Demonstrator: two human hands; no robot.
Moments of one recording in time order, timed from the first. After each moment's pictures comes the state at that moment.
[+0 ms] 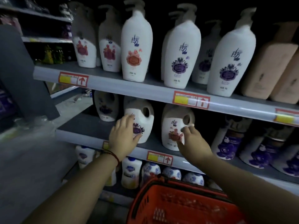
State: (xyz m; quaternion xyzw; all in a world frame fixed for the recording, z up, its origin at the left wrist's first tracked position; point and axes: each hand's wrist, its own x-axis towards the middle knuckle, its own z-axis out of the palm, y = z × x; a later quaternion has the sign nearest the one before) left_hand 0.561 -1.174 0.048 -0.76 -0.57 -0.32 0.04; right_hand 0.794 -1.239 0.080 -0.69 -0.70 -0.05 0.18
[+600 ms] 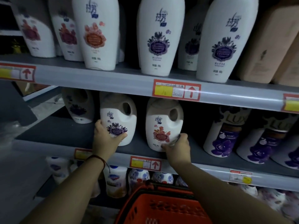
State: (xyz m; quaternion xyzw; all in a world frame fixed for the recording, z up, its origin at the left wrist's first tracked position) left_hand 0.593 -1.096 -0.014 -0.56 -0.62 -0.49 -0.25; right_hand 0.808 -1.182 0.004 -0.76 -0.42 0.22 0.45
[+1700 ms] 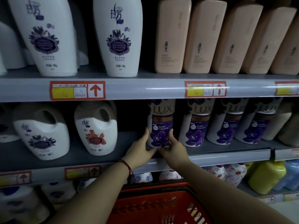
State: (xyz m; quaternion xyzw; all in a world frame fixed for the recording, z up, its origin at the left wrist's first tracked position) left_hand 0.856 -1.171 -0.022 -0.80 -0.37 -0.21 -0.41; right_hand 0.987 -1.258 -0.009 -0.76 -0.49 0.18 0.38
